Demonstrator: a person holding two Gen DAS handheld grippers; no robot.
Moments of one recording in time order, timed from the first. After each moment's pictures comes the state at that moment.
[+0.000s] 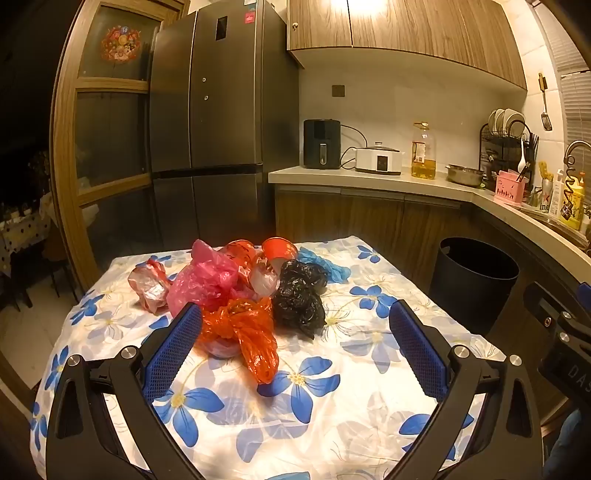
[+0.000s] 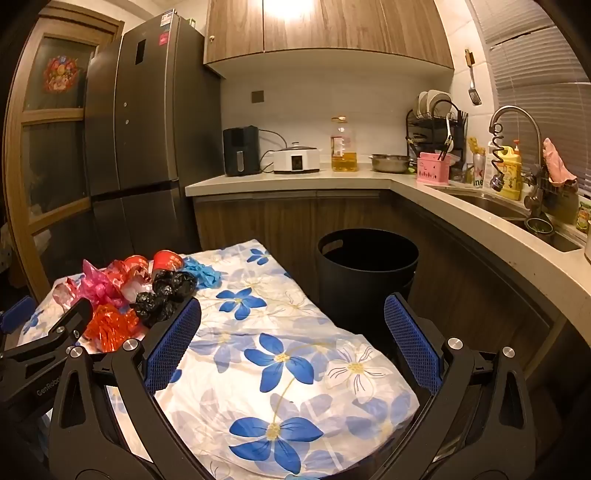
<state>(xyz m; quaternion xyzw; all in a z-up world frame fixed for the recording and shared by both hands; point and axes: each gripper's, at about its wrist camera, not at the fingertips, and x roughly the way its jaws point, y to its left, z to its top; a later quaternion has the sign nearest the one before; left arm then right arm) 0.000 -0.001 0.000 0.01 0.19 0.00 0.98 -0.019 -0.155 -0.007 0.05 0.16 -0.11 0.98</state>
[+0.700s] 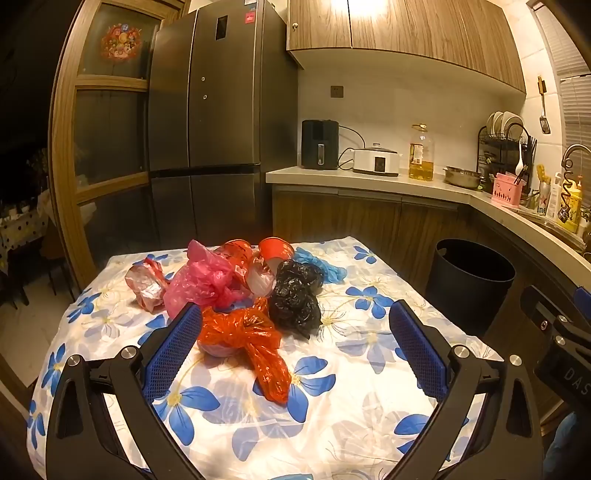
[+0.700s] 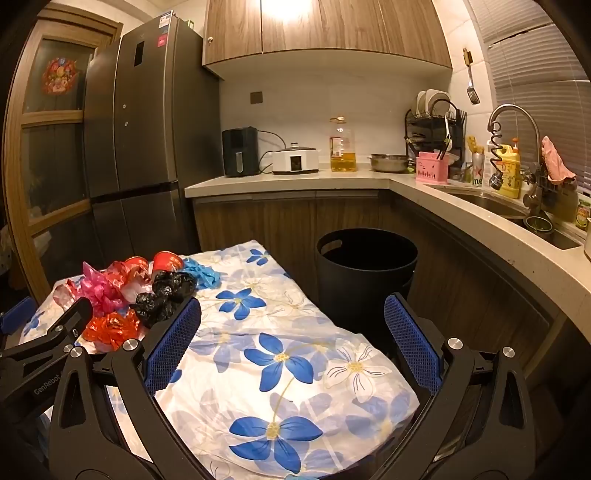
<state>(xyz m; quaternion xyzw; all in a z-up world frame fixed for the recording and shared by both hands) -0.003 0.001 0.002 0.00 0.19 0.00 0.98 -0.019 -0.155 -0.009 0.05 0.16 -0.11 0.98</state>
